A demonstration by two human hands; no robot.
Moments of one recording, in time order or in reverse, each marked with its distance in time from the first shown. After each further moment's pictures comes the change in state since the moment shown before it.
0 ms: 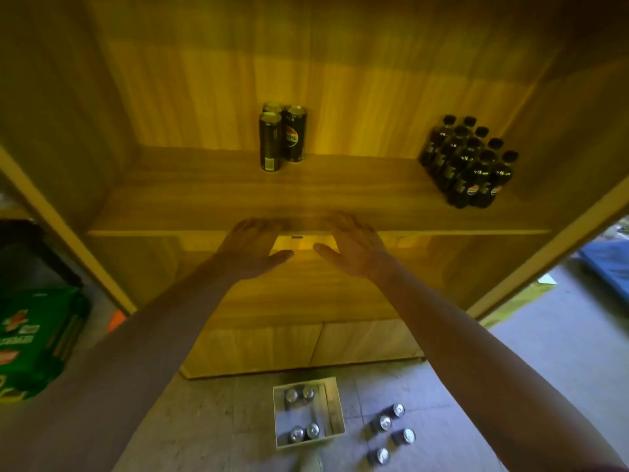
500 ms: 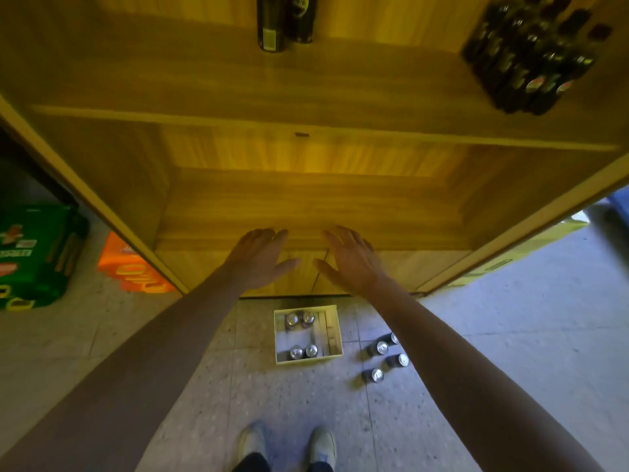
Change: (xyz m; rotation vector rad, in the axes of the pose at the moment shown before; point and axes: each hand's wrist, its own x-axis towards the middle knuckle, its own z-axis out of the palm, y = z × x) left_hand -0.075 0.044 0.181 -0.147 -0.243 -0.063; right_hand -0.114 -0.024 0.174 0.119 -0.178 0.024
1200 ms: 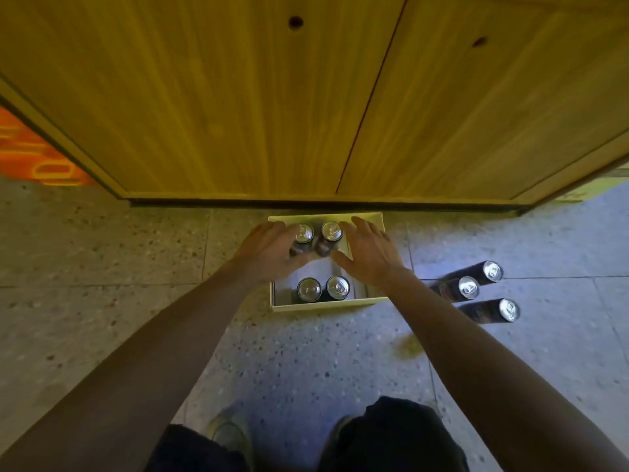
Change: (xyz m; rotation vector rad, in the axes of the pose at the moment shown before) left_hand 0.126 -0.083 0.607 -0.141 -0.048 -0.035; right_hand 0.020 0.119 0.610 0.023 -0.172 0.106
